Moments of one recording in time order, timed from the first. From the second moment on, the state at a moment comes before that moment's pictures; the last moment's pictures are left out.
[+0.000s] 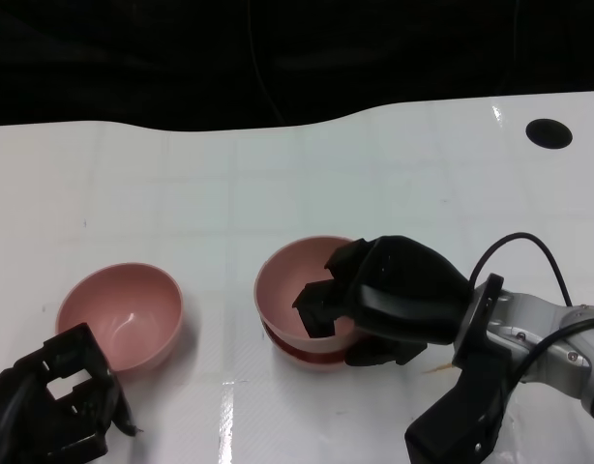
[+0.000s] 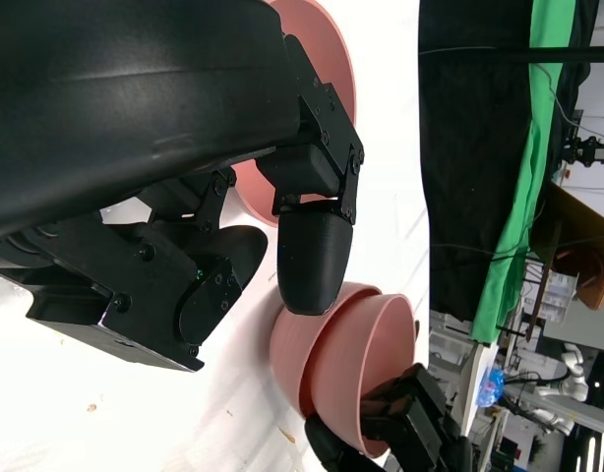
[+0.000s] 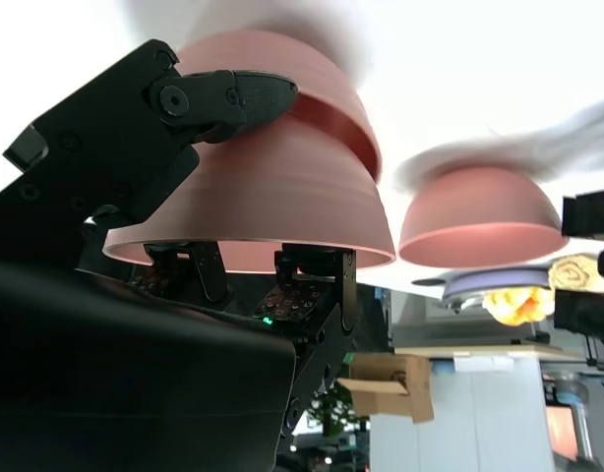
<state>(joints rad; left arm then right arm) 0.08 0.15 0.23 0.29 -0.40 -0.11 -0.59 -0.67 -0.28 0.66 0.69 -0.96 -0.74 -0.37</state>
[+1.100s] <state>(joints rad) 0.08 0.15 0.23 0.29 -0.40 -0.11 -0.59 -0.71 -0.28 0.69 0.77 -0.99 -0.66 -0.40</state>
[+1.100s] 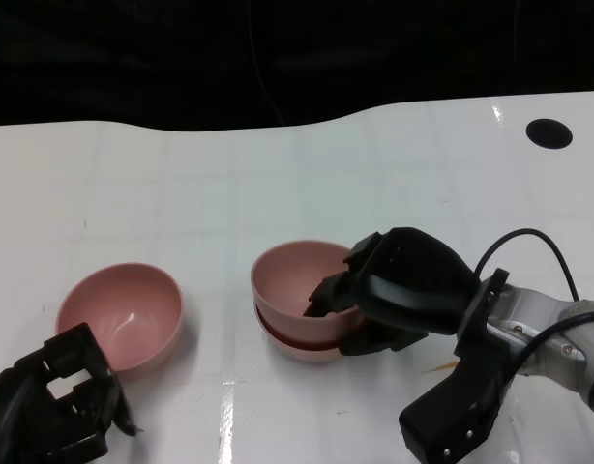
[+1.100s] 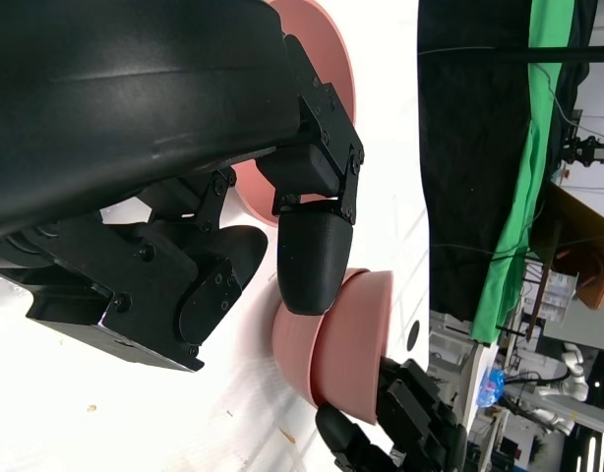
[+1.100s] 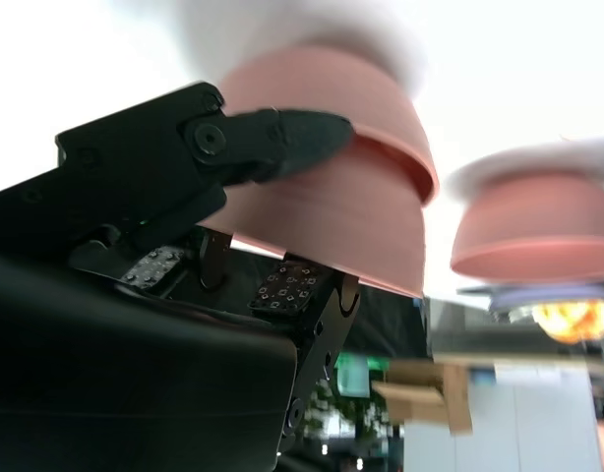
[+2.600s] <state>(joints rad) 0.07 0.15 0.23 0.30 -0.40 -0.11 -0.59 -0.55 -0.37 0.57 0.54 -0.91 -0.60 -0.42</state>
